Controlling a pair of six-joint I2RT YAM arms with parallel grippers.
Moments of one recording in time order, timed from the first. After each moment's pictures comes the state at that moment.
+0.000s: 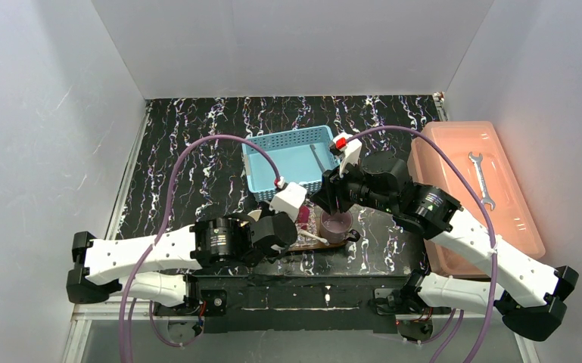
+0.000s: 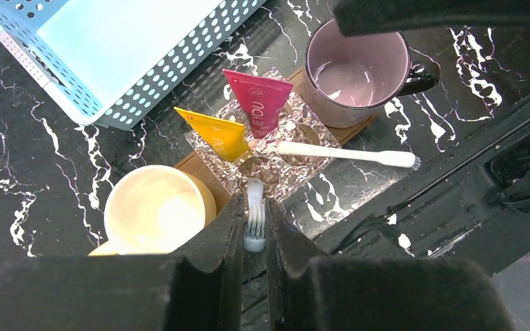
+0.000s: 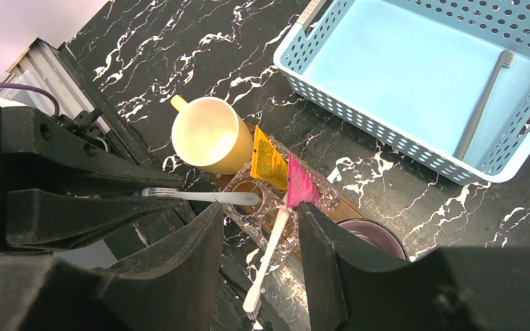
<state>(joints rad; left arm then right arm) -1.41 1.16 1.17 -0.81 -0.69 -0.50 0.96 1.00 1.16 -0.58 -0.04 0.26</state>
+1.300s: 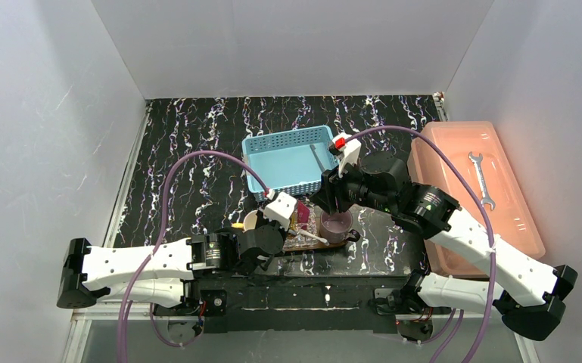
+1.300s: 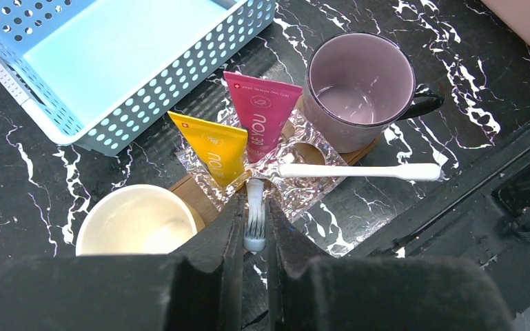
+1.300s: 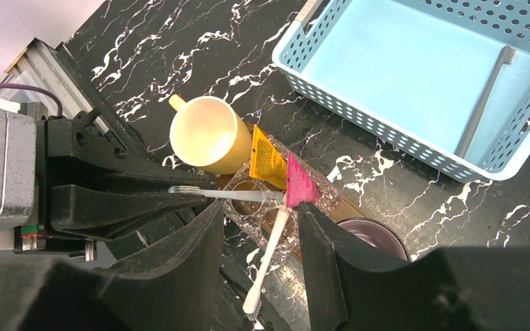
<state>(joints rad) -1.41 1.01 0.83 -0.42 -0.73 -0.40 0.96 1.01 1.16 -0.58 -0.04 0.26</state>
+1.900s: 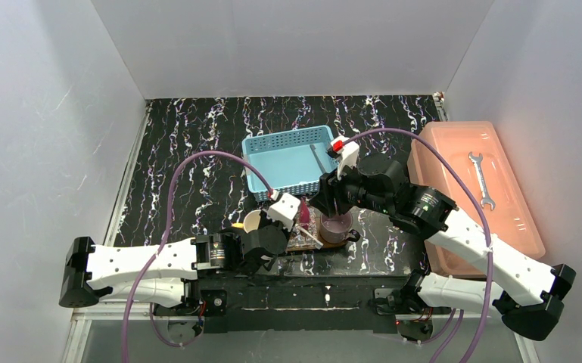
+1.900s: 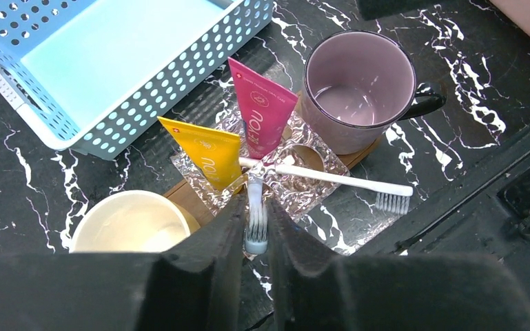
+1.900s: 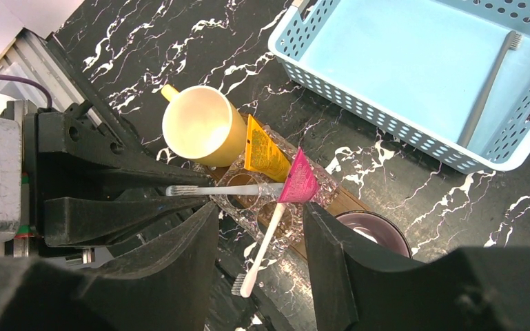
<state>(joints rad) -1.41 1.04 0.83 -0.39 -0.74 -0.39 0.96 1.01 1.13 -0.58 -0.04 0.27</state>
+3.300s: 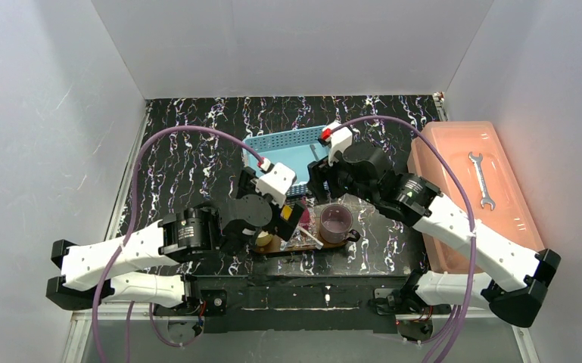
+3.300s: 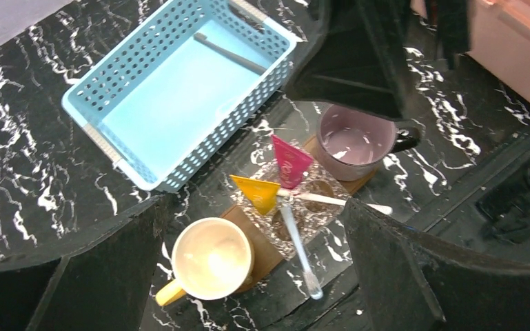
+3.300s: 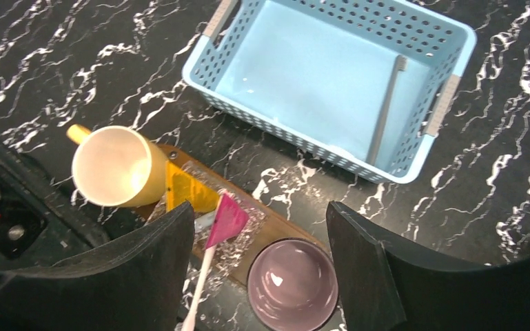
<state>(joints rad) -1.39 1.05 1.25 -0.72 -0.71 -0.25 0.95 1.12 1.22 -0.59 0.16 0.18</state>
